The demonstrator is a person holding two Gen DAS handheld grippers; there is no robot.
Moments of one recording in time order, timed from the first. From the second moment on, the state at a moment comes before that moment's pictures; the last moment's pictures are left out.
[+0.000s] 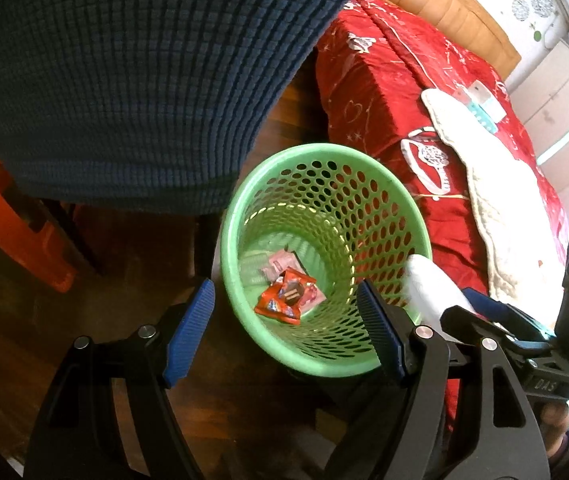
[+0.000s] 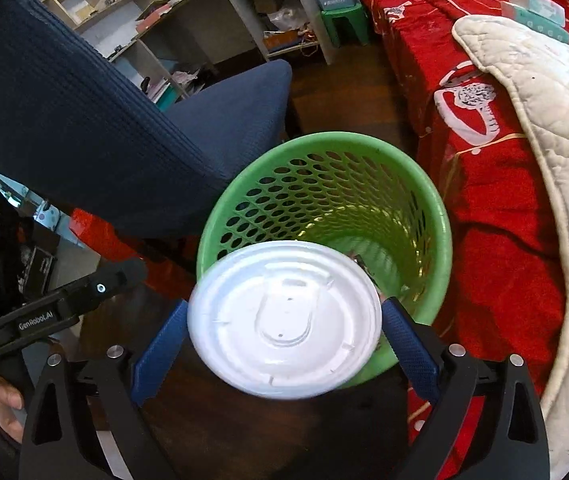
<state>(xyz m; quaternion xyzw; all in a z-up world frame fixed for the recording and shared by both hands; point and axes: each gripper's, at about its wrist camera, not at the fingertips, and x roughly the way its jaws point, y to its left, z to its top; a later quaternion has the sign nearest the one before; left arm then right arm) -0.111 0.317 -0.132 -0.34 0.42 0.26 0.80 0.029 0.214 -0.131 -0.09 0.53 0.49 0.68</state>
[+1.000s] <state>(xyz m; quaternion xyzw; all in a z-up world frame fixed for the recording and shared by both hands) -0.032 0.232 -0.097 -0.27 0.43 0.16 0.84 0.061 0.028 -0.068 -0.05 0.47 0.37 0.80</state>
